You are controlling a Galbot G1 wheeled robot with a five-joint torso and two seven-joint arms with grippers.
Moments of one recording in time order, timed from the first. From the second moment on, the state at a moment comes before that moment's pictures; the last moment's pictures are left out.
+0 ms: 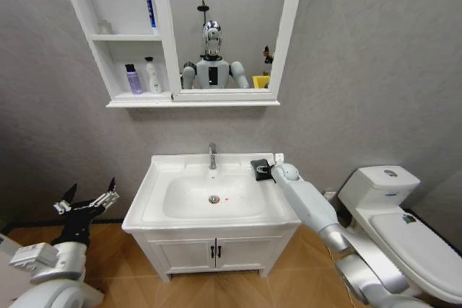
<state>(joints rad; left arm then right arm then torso) 1.52 -1.32 -0.95 -2.43 -0.45 0.26 -0.14 -0.26 1.19 0.02 0.97 0.69 -0.61 0.23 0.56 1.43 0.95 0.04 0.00</state>
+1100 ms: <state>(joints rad) 1.53 -1.31 -0.94 -2.45 -0.46 0.27 -0.15 -0.32 1.16 0.05 0.99 0.69 -0.58 0.21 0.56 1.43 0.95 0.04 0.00</state>
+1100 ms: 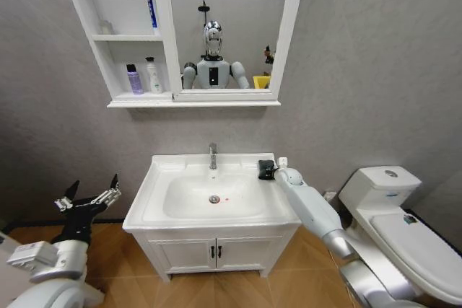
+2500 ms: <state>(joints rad) 1.51 -1.32 -0.86 -2.44 -0.42 0.27 -0.19 -0.54 1.19 -0.11 1.27 0.72 -0.66 0.32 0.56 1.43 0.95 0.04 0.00</state>
